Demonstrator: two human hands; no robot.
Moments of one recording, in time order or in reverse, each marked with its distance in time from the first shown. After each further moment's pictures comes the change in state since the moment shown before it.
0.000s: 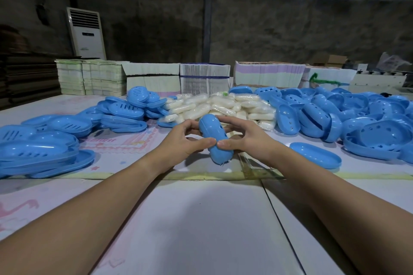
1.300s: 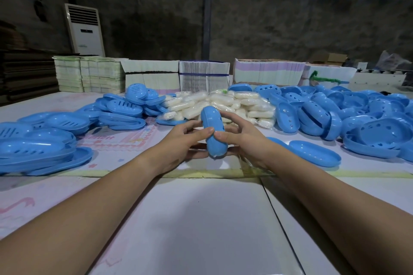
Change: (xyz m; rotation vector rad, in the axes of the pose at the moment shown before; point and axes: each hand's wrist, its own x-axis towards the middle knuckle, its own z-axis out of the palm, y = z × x) left_hand 0.004 -0.003 0.007 -0.406 -0.093 -0.186; right_hand 0.007 0.012 0.010 0.303 -0.008 0.075
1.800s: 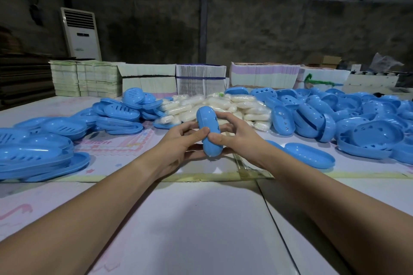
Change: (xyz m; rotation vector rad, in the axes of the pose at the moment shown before) left_hand -0.001 0.006 0.002 -0.150 0.001 0.025; right_hand -0.005 -0.013 0.006 -0.190 0.074 -0.083
